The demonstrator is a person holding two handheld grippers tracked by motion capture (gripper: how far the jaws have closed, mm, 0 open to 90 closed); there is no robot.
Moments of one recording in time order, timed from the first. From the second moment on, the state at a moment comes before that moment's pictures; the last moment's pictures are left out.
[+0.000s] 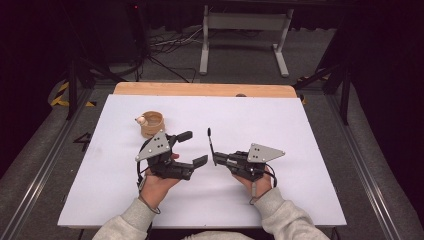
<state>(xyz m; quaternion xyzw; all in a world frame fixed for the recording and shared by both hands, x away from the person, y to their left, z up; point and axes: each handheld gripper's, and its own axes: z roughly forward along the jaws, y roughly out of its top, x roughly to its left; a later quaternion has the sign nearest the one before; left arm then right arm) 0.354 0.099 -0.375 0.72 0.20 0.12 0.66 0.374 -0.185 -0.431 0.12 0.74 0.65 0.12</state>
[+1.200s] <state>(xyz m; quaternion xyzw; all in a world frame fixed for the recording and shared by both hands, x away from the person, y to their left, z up) 0.363 0.081 -0.382 0.72 0.24 0.07 0.64 0.372 -0.184 -0.431 0.12 0.75 0.64 0.13</state>
